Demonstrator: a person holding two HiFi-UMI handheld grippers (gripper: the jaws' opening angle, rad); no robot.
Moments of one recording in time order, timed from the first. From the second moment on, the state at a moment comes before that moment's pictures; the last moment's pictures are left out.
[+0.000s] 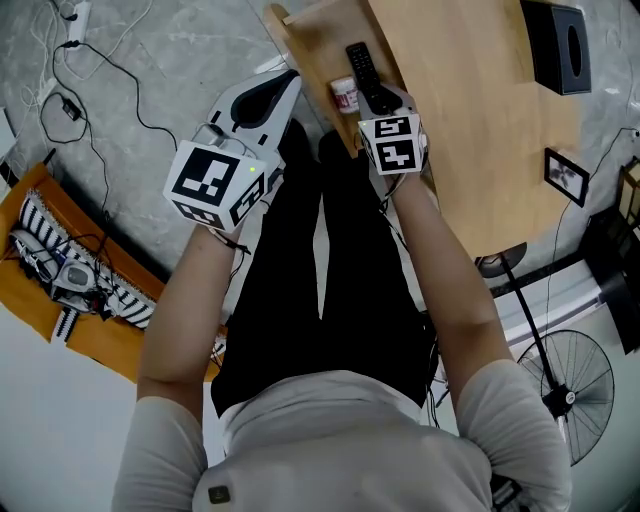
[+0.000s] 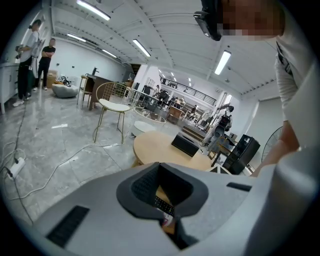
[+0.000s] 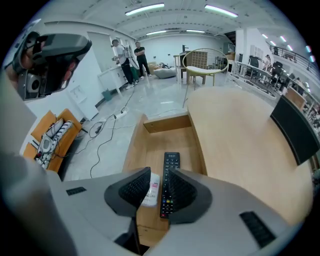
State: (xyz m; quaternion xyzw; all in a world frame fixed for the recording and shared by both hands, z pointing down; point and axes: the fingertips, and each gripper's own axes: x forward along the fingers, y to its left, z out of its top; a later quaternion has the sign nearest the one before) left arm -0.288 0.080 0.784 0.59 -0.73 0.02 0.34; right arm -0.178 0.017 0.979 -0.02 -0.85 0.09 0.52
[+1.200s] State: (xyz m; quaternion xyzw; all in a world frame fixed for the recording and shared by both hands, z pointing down) left arm -0.275 0.170 0.370 0.63 -0.77 0.01 0.14; right arm -0.204 0.047 0.408 -0.02 -0.98 -0.02 0.19
